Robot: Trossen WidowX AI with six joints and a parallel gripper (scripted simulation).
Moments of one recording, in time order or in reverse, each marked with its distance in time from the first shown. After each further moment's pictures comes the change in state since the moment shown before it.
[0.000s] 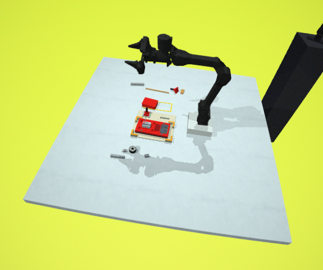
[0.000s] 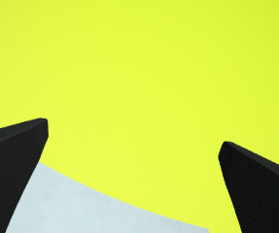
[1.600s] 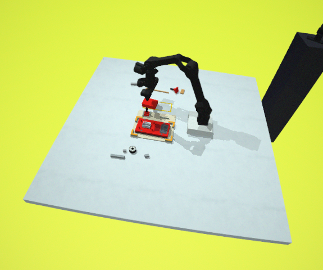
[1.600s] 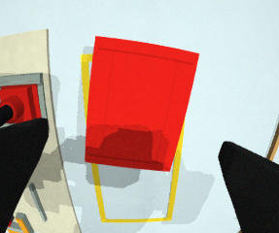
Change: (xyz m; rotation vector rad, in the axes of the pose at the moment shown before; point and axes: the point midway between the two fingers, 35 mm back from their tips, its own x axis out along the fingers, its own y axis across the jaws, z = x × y) arm -0.040 -0.001 -0.383 0.430 1.504 0.186
